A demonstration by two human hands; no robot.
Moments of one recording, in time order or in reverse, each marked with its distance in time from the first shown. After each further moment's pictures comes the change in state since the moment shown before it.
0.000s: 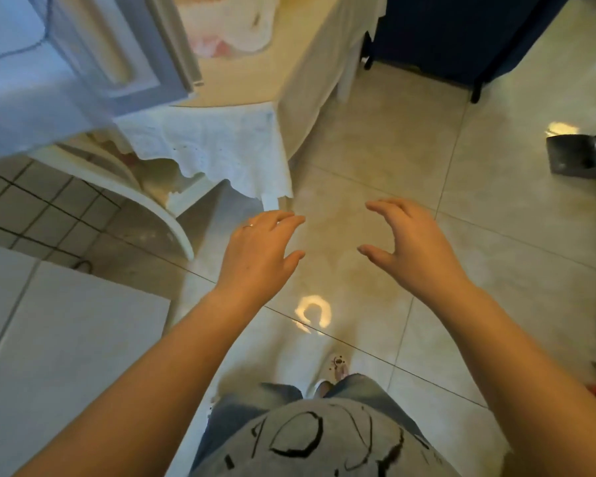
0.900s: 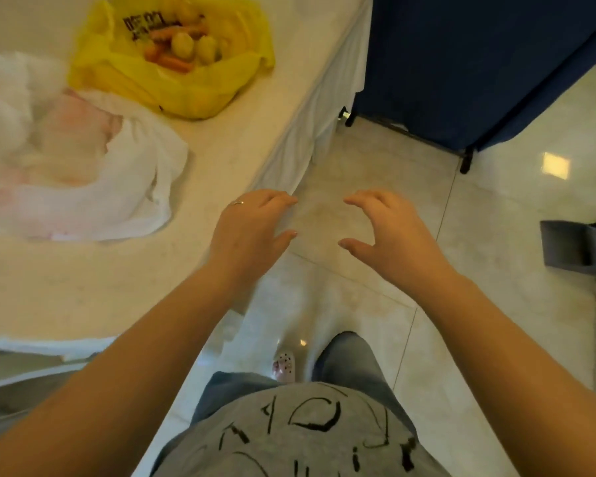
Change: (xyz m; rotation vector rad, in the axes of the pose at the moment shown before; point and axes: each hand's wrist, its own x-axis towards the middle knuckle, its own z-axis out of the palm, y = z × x) left_hand 0.531 -0.007 0.027 0.002 0.057 0.031; right_hand 0.472 0.175 -0.139 -0.067 -0.048 -0.106
